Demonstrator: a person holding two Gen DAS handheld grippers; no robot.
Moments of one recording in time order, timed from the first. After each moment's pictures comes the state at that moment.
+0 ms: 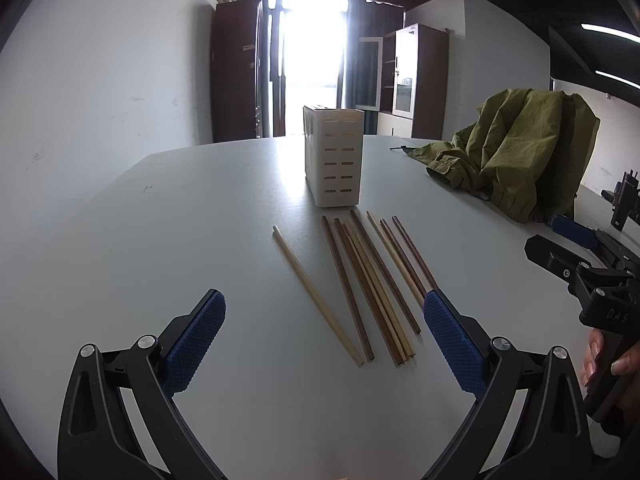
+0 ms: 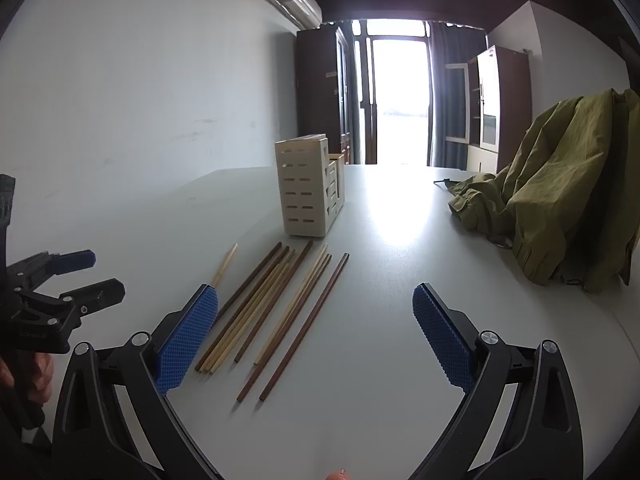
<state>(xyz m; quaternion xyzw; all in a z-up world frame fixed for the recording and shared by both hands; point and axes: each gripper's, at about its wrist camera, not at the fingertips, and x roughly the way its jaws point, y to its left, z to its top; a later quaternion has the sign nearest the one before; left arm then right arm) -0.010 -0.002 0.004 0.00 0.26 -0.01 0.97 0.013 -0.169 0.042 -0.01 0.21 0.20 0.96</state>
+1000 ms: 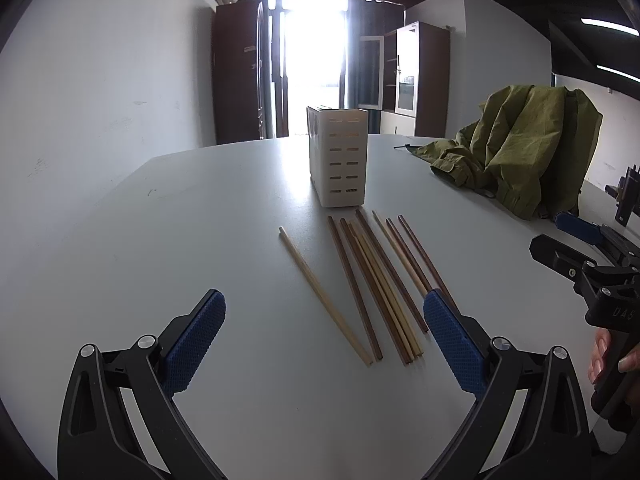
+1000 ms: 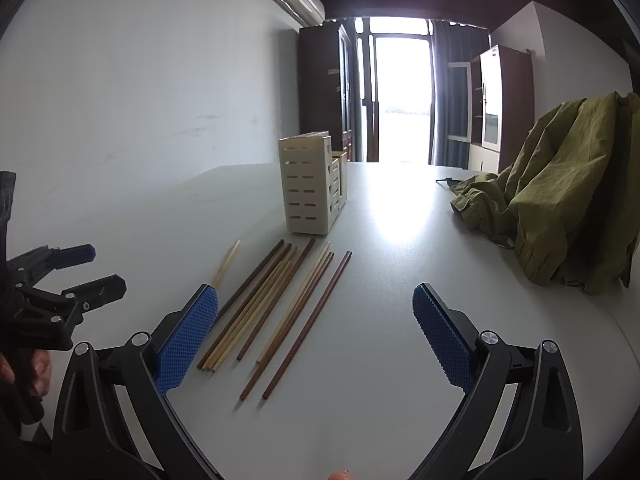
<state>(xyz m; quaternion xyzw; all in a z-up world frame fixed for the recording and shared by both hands) -0.005 0.008 0.002 0.00 0.26 0.00 0.96 0.012 -0.166 0.042 -0.01 0.22 0.20 0.95</state>
